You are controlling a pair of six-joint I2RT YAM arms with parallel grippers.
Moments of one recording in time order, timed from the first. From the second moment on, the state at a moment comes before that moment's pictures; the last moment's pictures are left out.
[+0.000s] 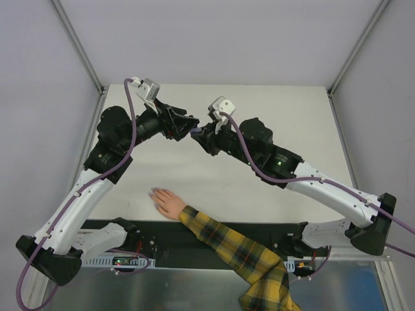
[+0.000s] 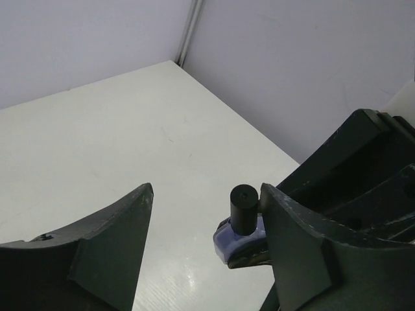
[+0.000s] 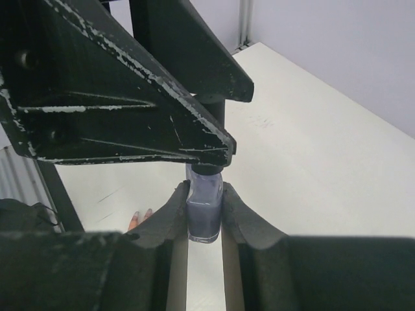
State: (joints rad) left arm -0.48 0.99 1.13 -0.09 0.44 -0.39; right arm 1.04 1.27 1.28 -0.10 0.06 0.06
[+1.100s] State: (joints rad) left arm -0.49 1.08 1.13 0.48 1.10 -0.67; right arm 0.73 1.23 1.30 0.06 -1.00 0.28
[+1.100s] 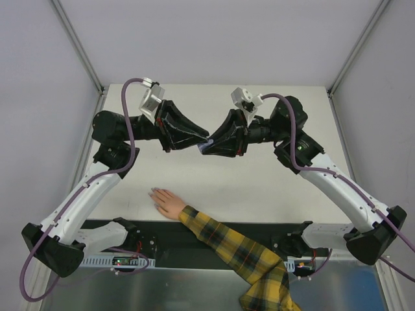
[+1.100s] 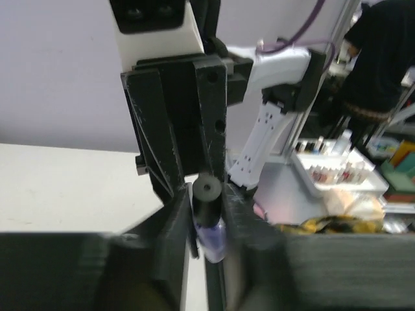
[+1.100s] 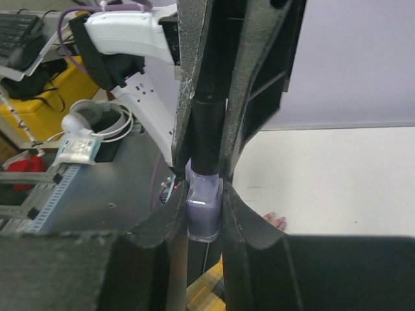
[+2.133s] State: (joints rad) left arm -0.49 0.96 1.12 -0.01 0.59 -0.41; right arm 1.11 1.30 1.34 -0.18 0.13 -0.06
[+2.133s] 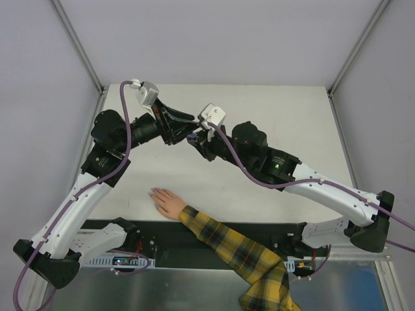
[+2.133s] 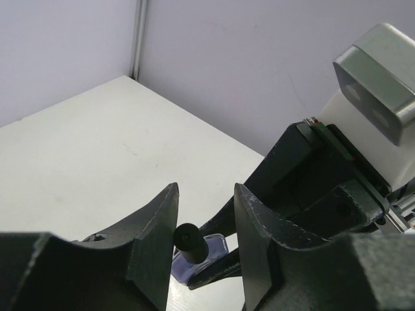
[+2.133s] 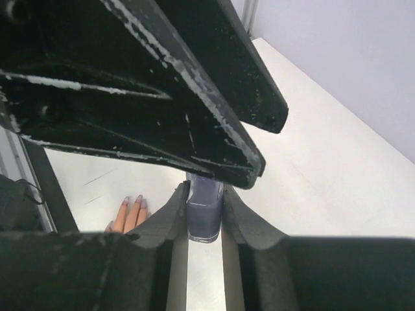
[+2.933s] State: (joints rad) left arm -0.46 1.11 1.13 0.29 0.96 -0.57; right arm 0.95 1.18 1.31 -0.24 -0.23 -0.11
